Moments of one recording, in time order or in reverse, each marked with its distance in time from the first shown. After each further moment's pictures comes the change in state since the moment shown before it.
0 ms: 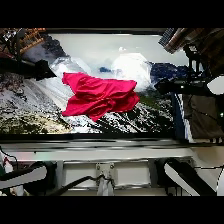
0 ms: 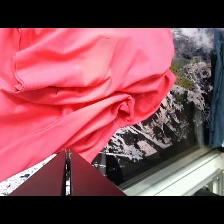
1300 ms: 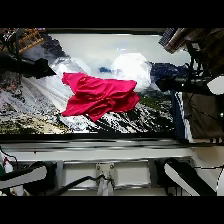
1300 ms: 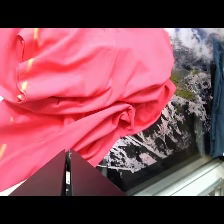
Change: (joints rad) left arm 0.000 0.000 0.000 0.000 0.041 0.000; right arm 0.000 0.000 0.000 0.000 -0.085 0.000
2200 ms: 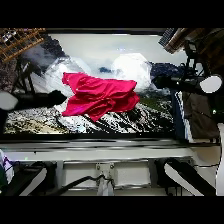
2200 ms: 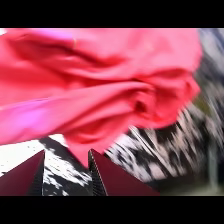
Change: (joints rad) left arm -0.155 0.477 -0.742 0.099 0.445 -0.226; right arm 0.001 -0.059 -0.055 0.066 -0.097 0.030
